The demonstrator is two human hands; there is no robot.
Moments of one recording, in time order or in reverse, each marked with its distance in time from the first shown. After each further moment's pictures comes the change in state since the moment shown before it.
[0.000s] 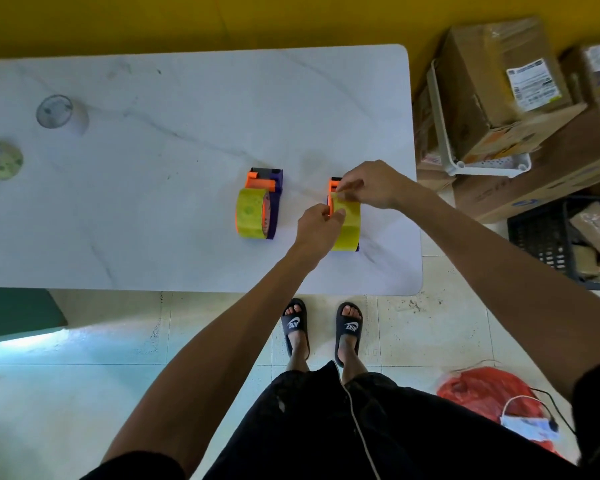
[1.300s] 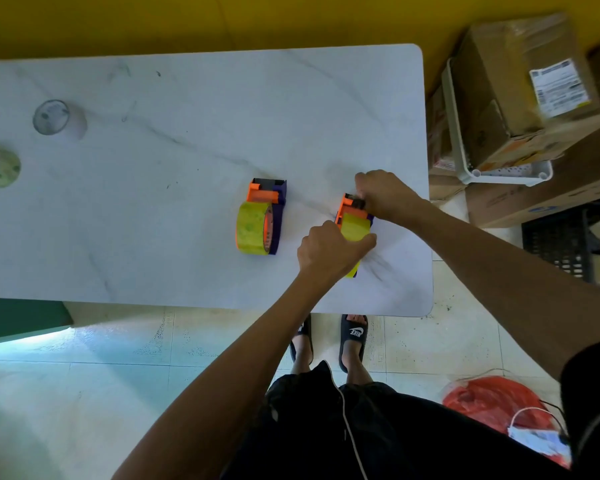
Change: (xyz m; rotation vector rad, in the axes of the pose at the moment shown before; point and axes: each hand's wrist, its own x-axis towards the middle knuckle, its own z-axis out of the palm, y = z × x) left_hand 0.000 0.012 0.009 0.520 0.107 0.050; right_hand 0.053 0.046 0.024 -0.366 0.065 0.014
